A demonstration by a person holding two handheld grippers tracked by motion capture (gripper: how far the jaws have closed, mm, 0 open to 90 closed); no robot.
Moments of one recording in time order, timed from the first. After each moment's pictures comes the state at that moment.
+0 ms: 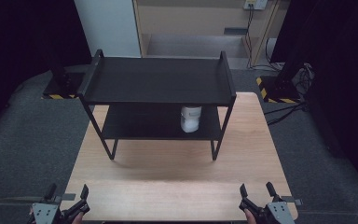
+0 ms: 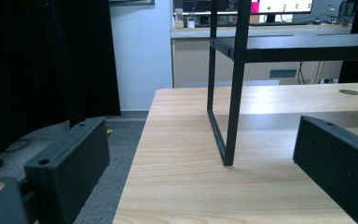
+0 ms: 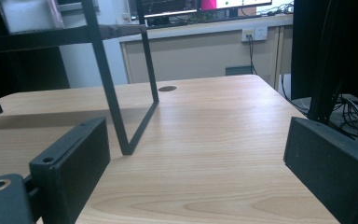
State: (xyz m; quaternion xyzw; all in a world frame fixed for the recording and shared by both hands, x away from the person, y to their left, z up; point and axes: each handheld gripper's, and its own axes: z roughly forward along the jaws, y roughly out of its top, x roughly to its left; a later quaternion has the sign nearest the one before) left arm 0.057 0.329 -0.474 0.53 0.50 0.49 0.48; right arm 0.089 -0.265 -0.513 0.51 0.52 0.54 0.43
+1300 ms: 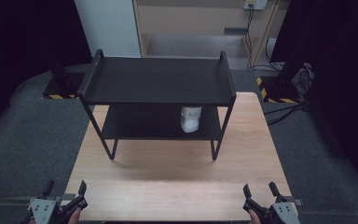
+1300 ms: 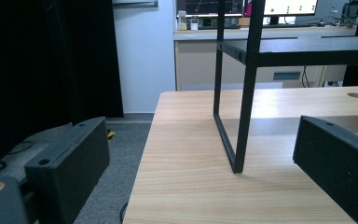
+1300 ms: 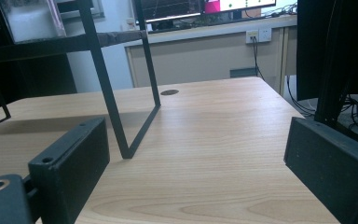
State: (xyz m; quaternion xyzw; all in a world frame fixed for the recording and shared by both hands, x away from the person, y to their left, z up) left arm 0.064 0.334 -0.475 0.52 0.51 0.50 0.48; right arm 0.088 -0.278 -0.514 0.50 0.52 0.55 0.42
